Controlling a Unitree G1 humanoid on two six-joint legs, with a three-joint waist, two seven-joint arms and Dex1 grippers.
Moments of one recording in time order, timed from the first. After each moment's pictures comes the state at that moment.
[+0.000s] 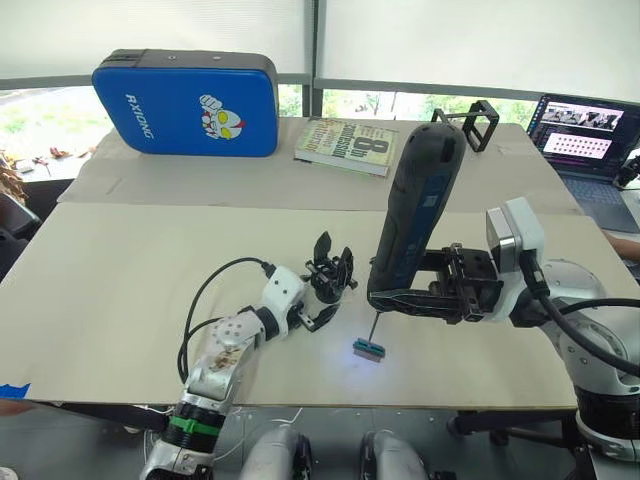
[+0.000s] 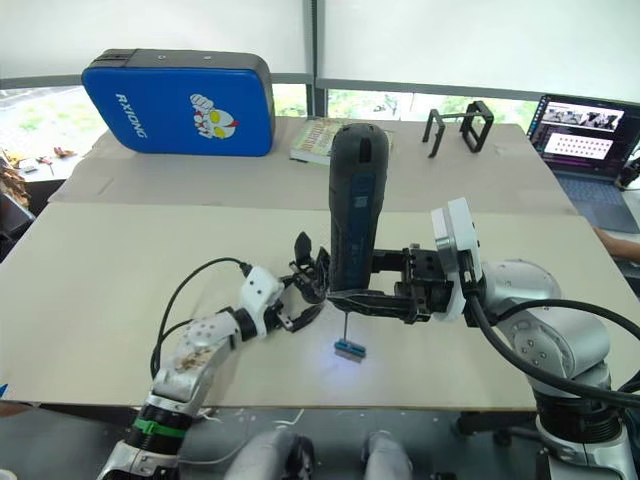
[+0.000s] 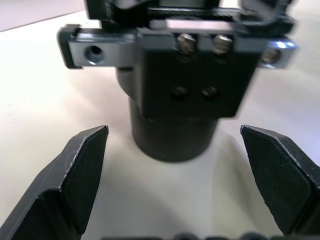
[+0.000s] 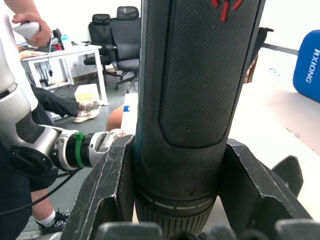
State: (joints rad) left arm -0.28 0.20 -0.16 -0.01 -0.07 0.29 -0.61; right arm -0.39 -0.69 -0.10 -0.48 0.88 0.60 1.07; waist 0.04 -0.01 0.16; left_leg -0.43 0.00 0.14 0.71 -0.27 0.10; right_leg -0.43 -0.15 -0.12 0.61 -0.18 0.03
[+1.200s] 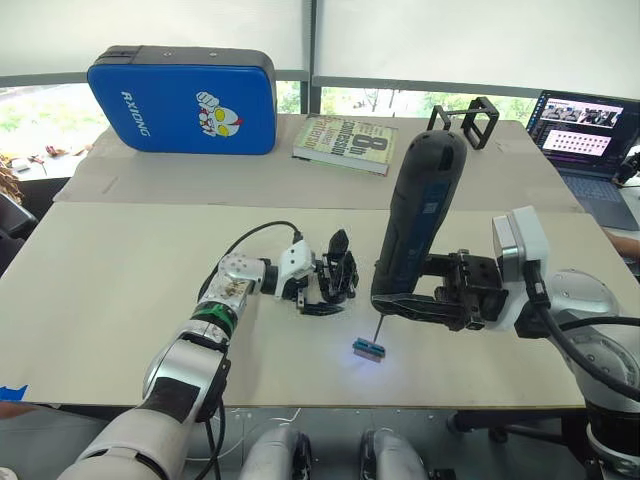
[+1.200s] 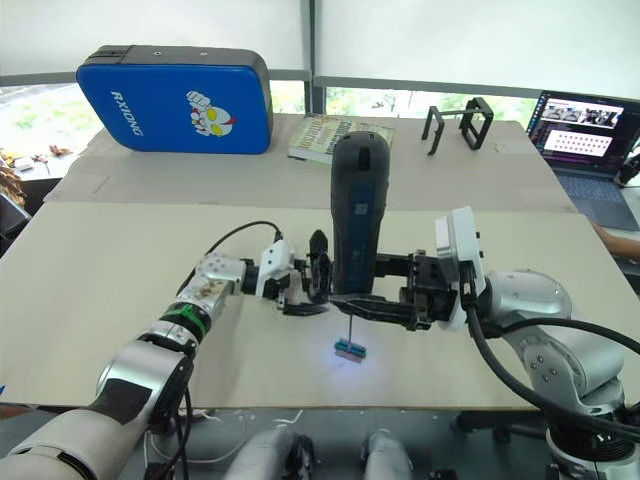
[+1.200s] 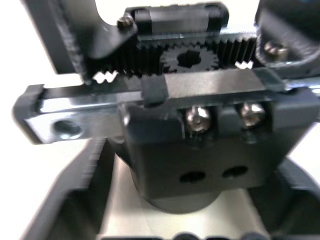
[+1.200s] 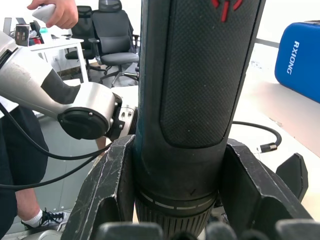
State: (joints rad) left arm -0.93 0.25 -0.18 1.15 -0.07 -0.40 -1.33; right arm -0.32 -0.72 -0.14 -0.56 0.89 0.60 0.99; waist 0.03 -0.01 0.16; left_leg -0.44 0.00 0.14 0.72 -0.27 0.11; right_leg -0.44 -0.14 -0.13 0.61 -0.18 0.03
